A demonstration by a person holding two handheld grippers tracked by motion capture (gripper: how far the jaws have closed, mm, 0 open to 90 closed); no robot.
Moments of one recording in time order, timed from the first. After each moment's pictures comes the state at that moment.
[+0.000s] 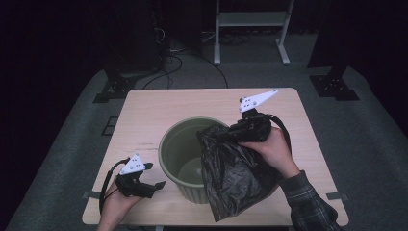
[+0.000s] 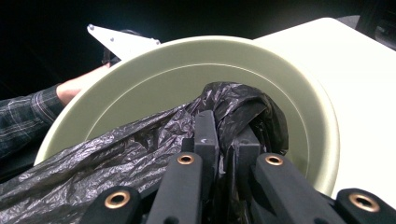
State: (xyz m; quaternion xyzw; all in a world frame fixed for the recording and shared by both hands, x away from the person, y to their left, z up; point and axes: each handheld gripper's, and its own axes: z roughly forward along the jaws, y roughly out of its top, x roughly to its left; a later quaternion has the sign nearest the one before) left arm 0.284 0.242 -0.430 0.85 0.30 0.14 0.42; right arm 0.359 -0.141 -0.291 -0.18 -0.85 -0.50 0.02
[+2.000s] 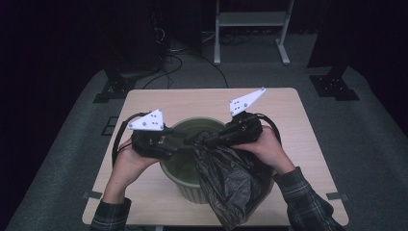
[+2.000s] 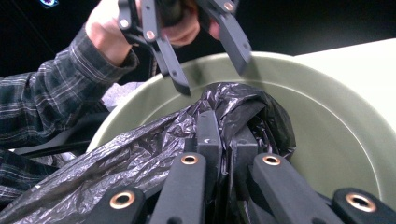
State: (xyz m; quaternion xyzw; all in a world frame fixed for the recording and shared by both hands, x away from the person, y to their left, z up) left arm 0.324 0.159 -0.286 0.86 0.11 0.08 0.49; right arm 0.358 -0.118 -0.286 -0.08 -0.85 -0.51 0.07
